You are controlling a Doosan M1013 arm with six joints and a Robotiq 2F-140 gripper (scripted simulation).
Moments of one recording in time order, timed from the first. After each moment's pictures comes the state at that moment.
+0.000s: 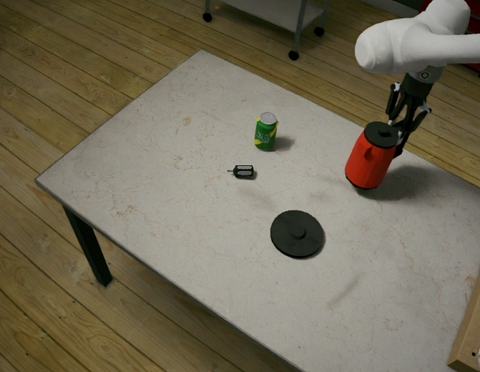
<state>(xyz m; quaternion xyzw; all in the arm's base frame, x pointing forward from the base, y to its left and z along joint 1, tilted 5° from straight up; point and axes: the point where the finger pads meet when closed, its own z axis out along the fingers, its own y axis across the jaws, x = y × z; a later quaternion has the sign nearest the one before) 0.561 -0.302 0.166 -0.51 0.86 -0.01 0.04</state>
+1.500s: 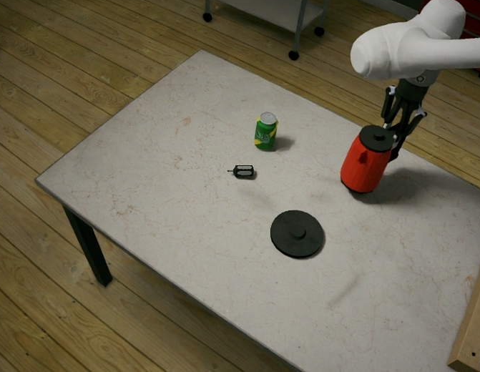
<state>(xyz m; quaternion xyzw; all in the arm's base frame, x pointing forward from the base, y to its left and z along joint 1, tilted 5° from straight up) 0.569 -0.280 0.167 -0.51 0.86 -0.01 0.04</state>
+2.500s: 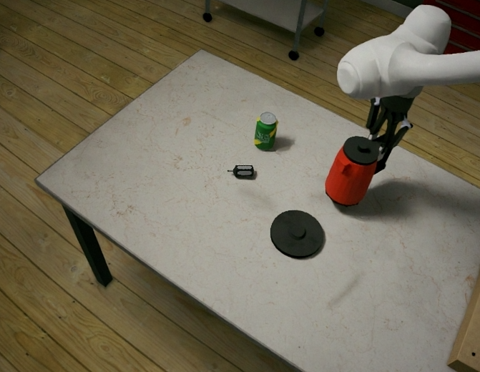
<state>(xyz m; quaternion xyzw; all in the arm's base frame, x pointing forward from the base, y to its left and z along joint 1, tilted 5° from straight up) 0.592 -0.214 0.171 -0.51 0.86 -0.01 0.04</state>
